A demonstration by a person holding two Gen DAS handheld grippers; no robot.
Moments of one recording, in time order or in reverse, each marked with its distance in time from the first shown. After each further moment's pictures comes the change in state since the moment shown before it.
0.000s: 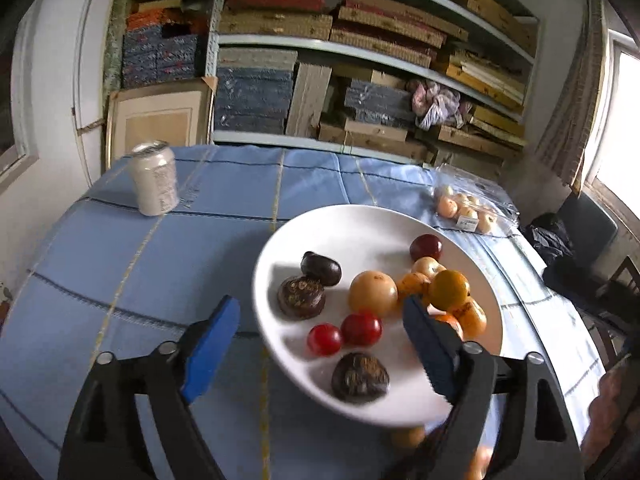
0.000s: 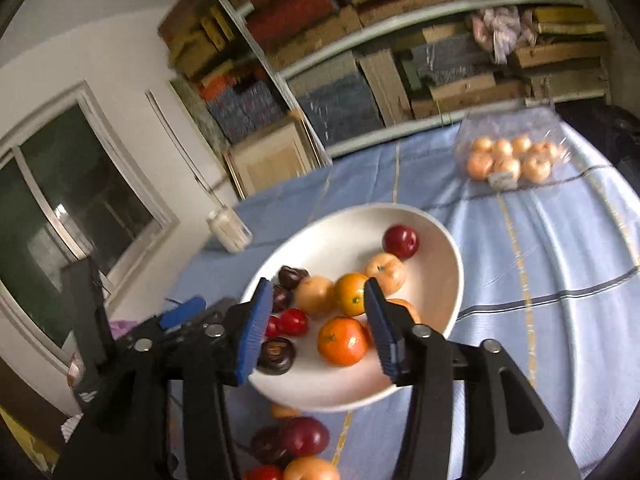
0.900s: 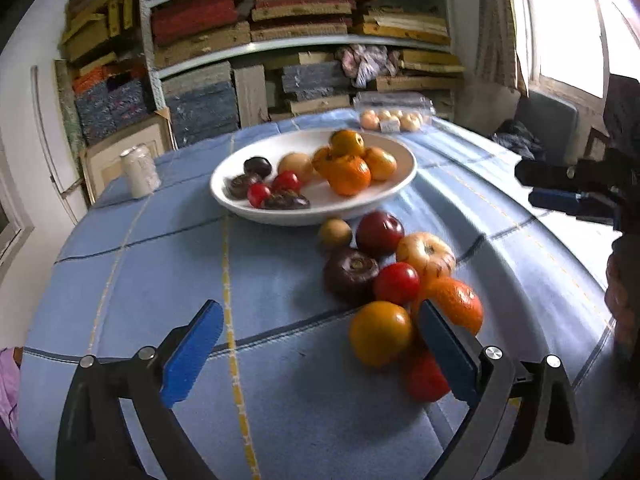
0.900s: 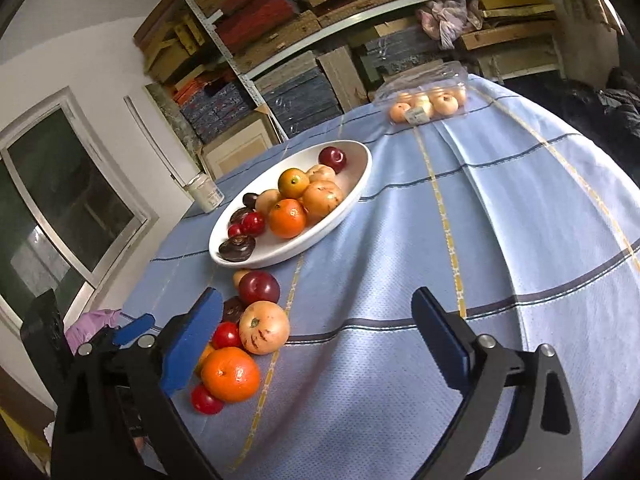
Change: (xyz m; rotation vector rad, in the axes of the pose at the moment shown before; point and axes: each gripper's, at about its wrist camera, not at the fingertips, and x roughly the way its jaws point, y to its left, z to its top) left arm -0.066 -0.055 -0.129 0.334 0.051 -0.012; right arm -0.074 -0.029 -0.110 0.095 0.022 -0.104
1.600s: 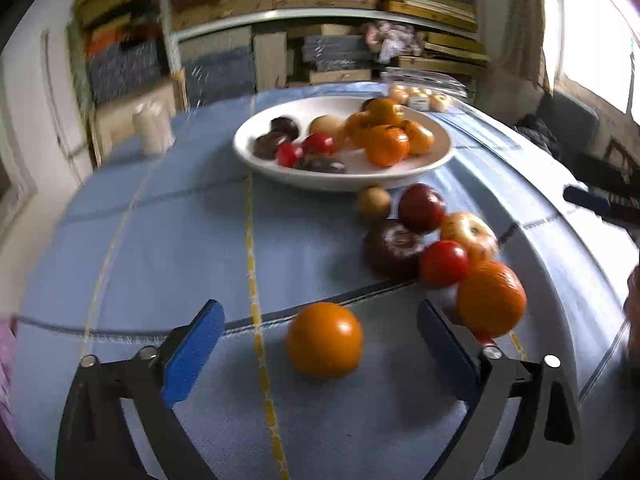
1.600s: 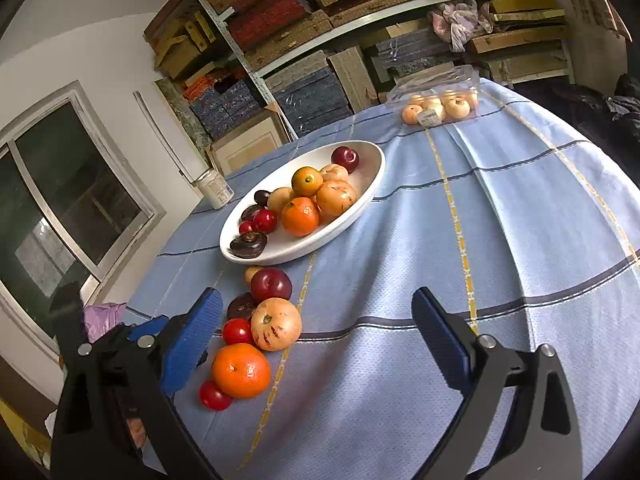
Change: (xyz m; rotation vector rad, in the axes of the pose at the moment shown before) left arm 0.015 0.033 -0.009 -0.126 0.098 0.003; right arm -0.002 0.012 0.000 -0.032 0.005 0.021
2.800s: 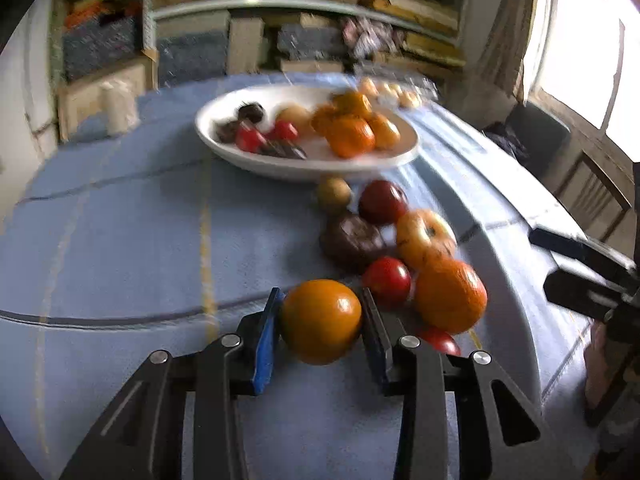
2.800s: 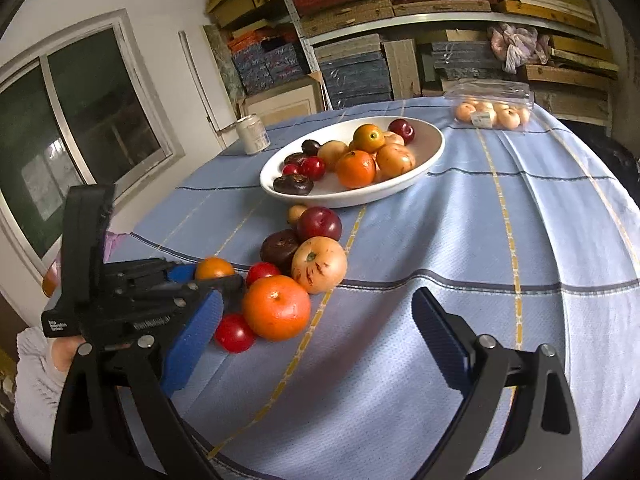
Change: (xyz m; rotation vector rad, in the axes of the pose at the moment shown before) left arm -0.005 -0.001 -0.002 -0.024 -0.008 -0.127; right arm 0.004 0.045 -0.043 -0.237 0.098 0.019
